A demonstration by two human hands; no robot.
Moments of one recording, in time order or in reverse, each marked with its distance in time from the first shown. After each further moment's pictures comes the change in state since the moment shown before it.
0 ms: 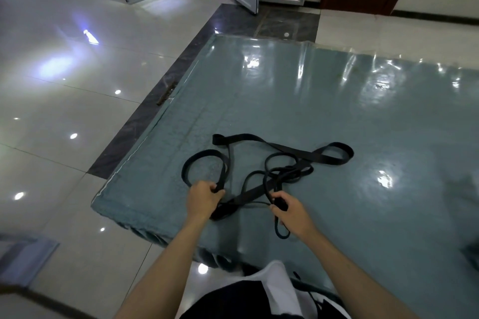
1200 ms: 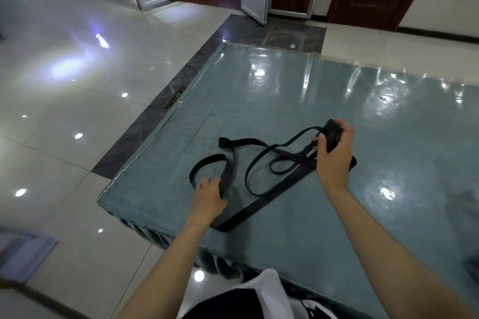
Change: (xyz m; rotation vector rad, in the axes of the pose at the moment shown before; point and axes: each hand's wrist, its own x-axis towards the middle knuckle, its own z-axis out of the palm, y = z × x) left_hand -0.016 0.014 -0.020 0.299 -0.217 0.034; right_hand 0.044 -0.110 -0.091 0.246 0.697 -0.422
